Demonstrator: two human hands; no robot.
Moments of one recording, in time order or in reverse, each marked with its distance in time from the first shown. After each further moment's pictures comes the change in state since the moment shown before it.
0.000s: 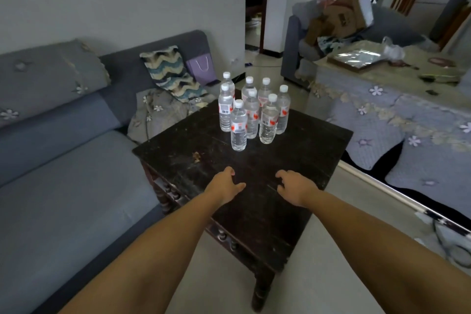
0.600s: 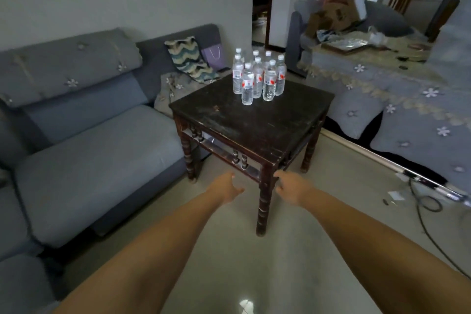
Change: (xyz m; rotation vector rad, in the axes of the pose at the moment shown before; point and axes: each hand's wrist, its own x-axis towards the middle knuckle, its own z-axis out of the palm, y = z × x) left_hand -0.355 -0.085 0.080 0.106 -0.029 -0.021; right_hand -0.337 -0.050 0.139 -0.029 0.028 -0.029
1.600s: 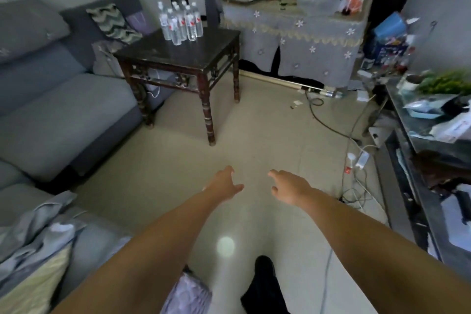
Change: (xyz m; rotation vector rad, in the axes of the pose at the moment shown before) left_hand -0.565 -0.082 0.269 0.090 -0.186 0.242; right_hand -0.648 0.001 0.264 0.004 0.001 0.239
